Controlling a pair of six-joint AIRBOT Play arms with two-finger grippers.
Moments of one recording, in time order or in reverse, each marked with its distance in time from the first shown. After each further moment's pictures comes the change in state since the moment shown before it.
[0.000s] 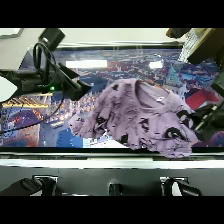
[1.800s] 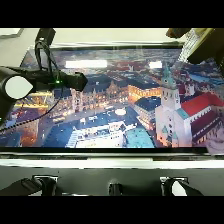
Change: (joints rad) left arm -0.001 -0.071 0.000 0.181 0.016 -0.453; right arm -0.135 -0.411 0.725 -1.482 -0.376 1.441
